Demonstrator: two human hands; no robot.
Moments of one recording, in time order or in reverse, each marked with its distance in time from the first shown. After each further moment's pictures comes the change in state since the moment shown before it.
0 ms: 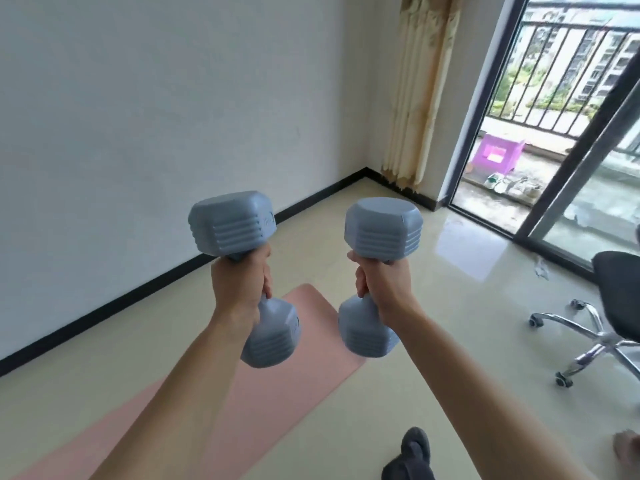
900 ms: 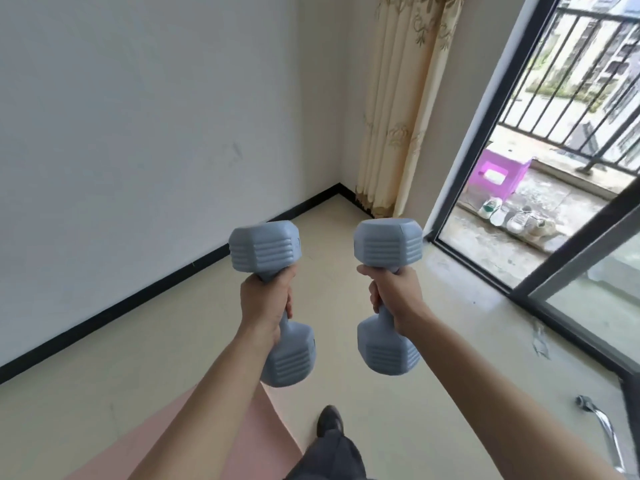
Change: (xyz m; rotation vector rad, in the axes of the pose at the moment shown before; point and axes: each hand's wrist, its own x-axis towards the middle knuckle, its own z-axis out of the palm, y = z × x) left_hand 0.386 -0.030 0.488 0.053 -0.077 -0.212; right_hand 0.596 -0.026 -0.172 -0.093 0.005 0.225
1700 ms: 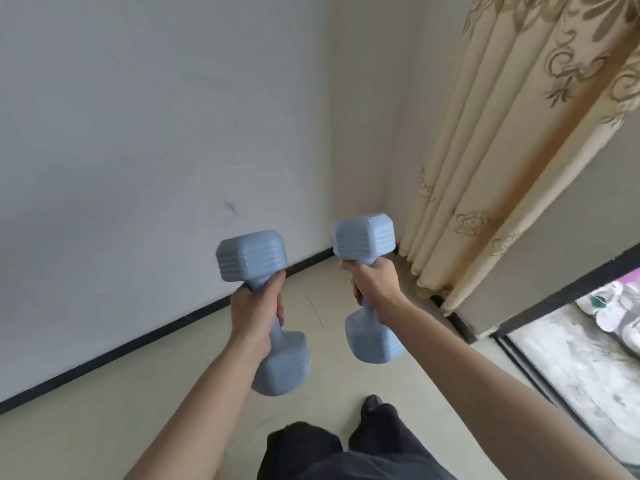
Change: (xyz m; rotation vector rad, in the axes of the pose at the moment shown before) left_hand 0.507 0.179 0.255 0.014 0.307 -0.138; right_hand 0.620 -0.203 0.092 -0.163 -0.243 0.103
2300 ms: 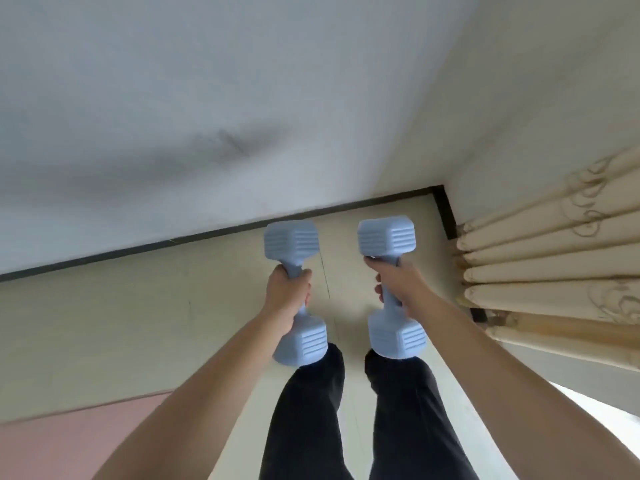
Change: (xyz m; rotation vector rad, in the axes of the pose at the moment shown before) left_hand 0.343 -0.101 0.102 0.110 -0.024 -0.435; right_hand 0.356 0.074 0.093 -0.326 -0.235 0.424
